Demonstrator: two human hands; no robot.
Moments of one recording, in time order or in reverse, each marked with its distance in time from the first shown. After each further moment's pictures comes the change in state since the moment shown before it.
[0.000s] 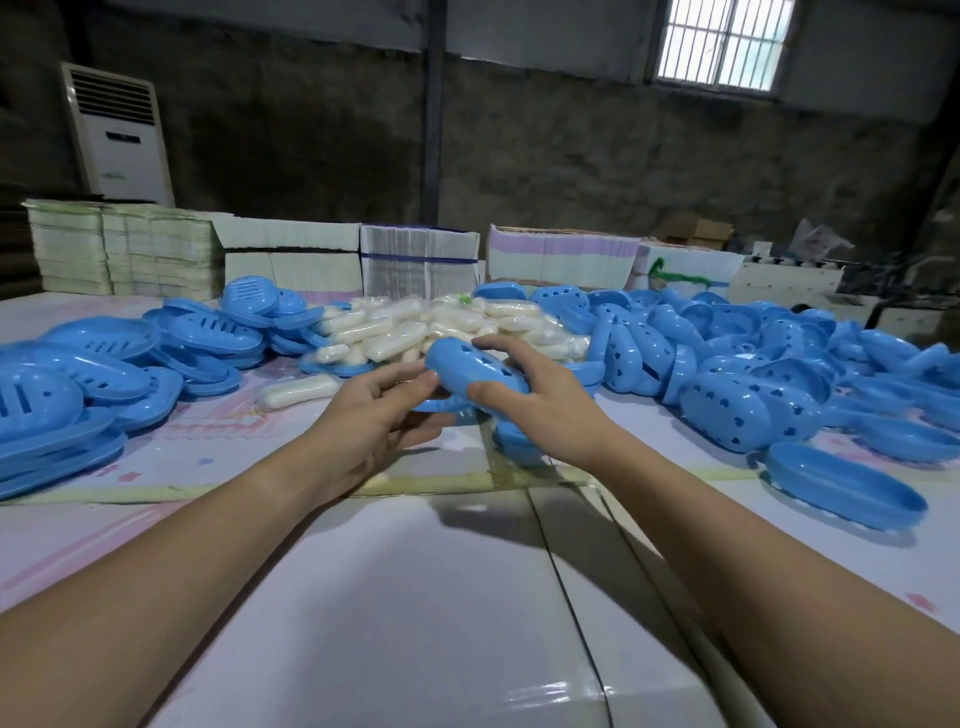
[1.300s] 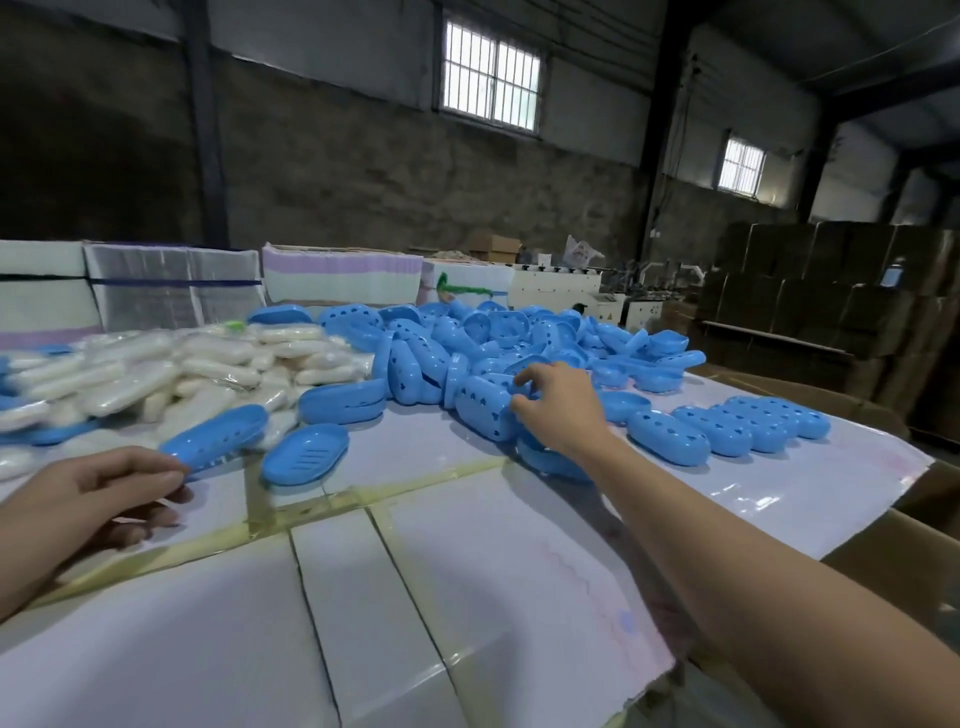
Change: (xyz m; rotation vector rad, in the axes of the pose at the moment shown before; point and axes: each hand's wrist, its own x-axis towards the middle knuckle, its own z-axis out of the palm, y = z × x) left_hand 0.031 -0.028 -0.025 0.485 -0.052 -0.153; right_hand -0.085 0.088 -0.175 -0.675 0.451 0.485
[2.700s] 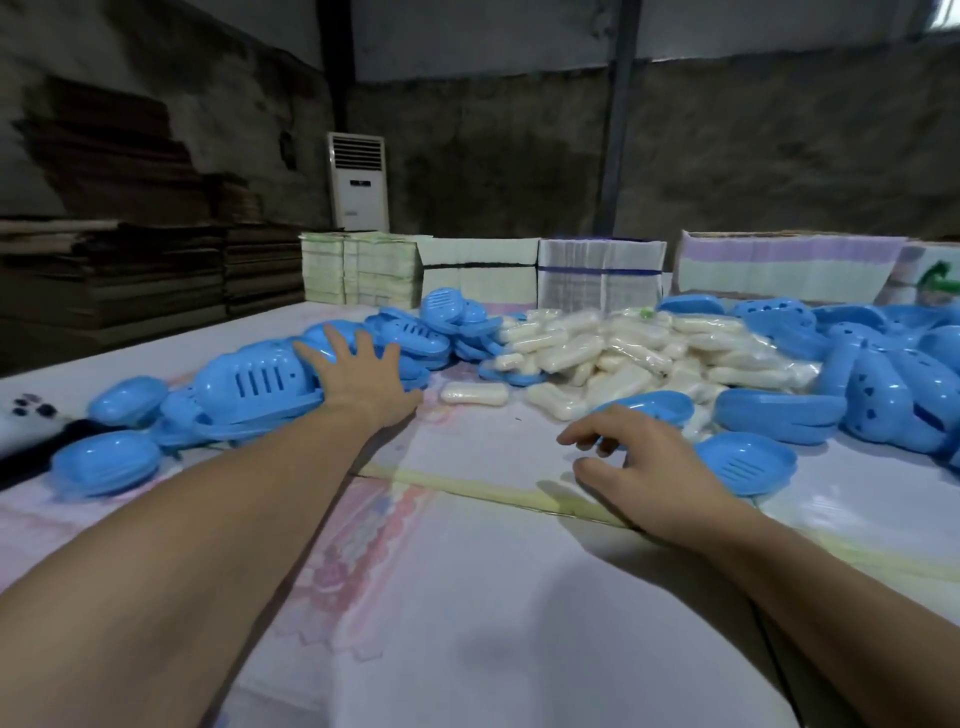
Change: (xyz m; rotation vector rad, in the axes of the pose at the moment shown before) left_hand -0.027 -0.007 -0.160 1.565 0.696 -0.573; right_hand -0.079 -0.234 0.134 0.533 -0.481 -0.772
